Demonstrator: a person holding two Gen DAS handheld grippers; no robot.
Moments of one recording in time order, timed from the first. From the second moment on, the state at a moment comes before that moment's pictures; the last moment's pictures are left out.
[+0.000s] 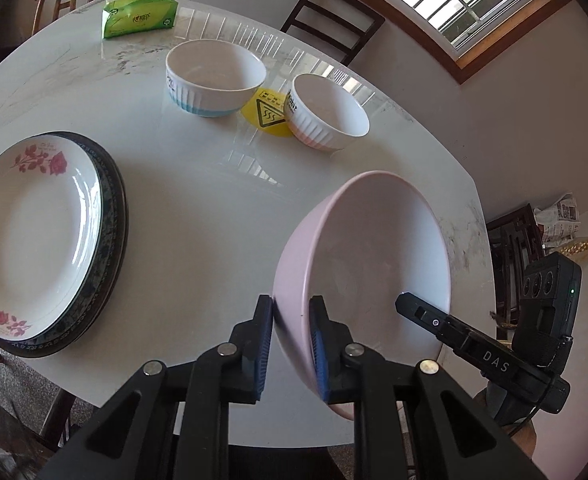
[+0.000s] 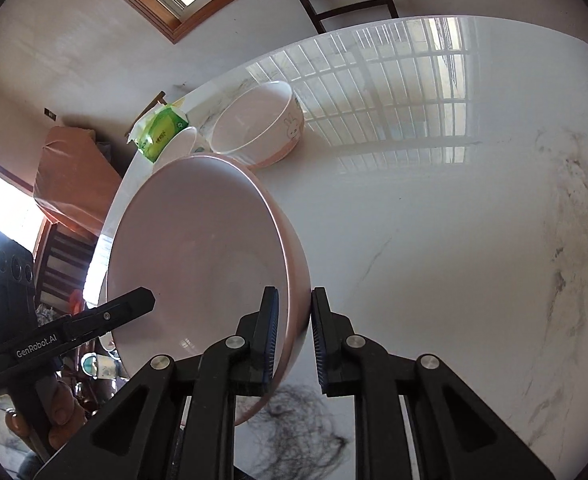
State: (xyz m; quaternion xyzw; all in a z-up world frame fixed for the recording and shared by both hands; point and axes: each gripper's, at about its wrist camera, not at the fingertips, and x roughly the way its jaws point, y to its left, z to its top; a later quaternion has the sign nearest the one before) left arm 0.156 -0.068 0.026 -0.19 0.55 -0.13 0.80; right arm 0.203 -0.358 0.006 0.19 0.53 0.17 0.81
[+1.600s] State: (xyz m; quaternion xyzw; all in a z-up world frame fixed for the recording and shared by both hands) left arm 0.066 -0.015 0.019 -0.11 0.44 -0.08 0.89; right arm 0.071 -0.288 0.037 0.21 0.35 0.15 0.90
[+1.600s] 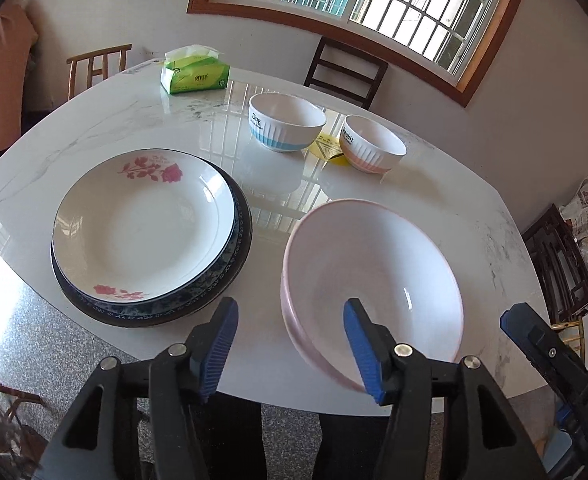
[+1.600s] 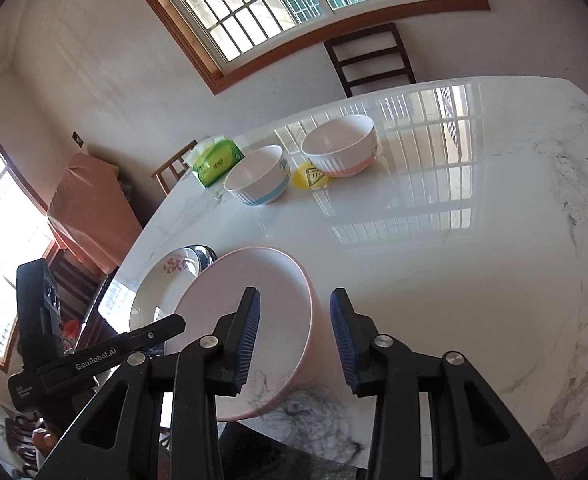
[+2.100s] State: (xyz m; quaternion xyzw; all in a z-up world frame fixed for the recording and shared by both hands) left arm -0.031 -0.046 0.016 0.02 0.35 -0.08 0.93; right arm -0.027 -0.257 0.031 0.17 0.32 0.18 0.92
